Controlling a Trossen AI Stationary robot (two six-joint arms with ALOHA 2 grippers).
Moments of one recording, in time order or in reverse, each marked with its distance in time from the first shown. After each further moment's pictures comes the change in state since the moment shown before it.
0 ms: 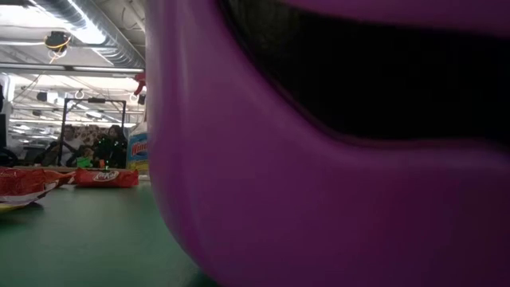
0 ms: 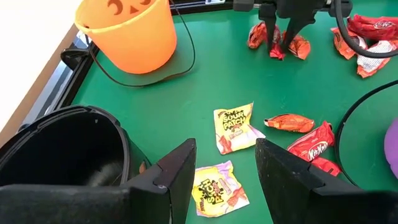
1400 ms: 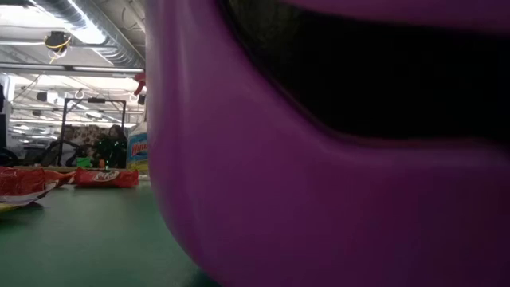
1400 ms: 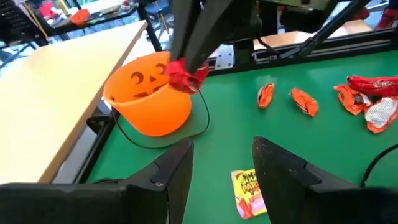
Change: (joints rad) left arm 0.049 0.003 0.001 0.250 0.005 0.167; right arm -0.492 -0.079 0.419 0.497 0.101 -0.748
